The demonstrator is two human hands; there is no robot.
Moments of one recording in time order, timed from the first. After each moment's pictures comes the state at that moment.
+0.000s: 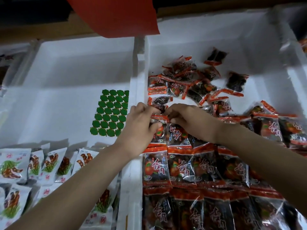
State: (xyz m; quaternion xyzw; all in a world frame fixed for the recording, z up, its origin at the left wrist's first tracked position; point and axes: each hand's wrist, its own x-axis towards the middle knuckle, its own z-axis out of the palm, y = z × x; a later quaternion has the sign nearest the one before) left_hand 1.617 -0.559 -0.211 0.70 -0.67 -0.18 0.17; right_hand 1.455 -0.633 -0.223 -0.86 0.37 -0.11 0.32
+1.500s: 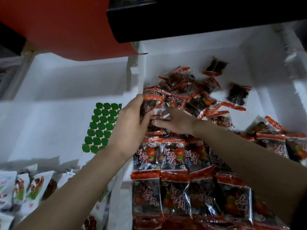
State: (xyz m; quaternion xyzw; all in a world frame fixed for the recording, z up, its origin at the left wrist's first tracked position) left_hand 1.614 -0.607 -0.199 0.67 -0.65 -0.12 0.32; right_hand 1.490 -0.692 -0.238 -0.77 0.42 -0.03 0.48
